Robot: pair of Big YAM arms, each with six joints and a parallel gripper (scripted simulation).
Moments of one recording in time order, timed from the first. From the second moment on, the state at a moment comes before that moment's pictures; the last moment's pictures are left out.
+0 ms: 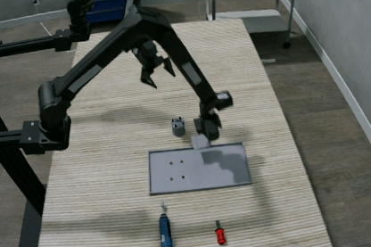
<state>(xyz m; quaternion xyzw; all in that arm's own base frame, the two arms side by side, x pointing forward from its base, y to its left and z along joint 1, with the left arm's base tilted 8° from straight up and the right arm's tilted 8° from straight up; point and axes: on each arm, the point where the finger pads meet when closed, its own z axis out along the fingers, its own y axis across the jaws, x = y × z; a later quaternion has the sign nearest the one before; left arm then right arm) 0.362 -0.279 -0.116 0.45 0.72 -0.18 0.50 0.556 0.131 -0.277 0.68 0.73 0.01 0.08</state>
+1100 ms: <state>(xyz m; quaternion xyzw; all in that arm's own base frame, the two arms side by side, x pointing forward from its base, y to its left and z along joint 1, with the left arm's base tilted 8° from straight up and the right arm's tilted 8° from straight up) 0.324 -0.356 -0.087 0.38 0.72 -0.18 0.55 0.559 0.052 -0.328 0.72 0.69 0.00 0.07</state>
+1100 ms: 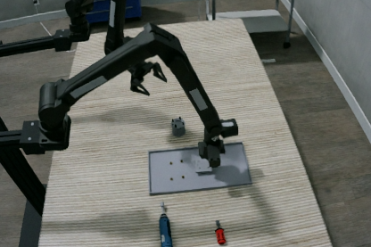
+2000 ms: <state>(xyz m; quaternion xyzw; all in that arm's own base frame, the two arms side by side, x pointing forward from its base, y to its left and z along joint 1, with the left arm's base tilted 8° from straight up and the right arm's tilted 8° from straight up) 0.340 -0.366 -0.112 0.37 0.73 -0.18 0.55 0.559 0.056 -0.287 0.72 0.69 0.00 0.07</state>
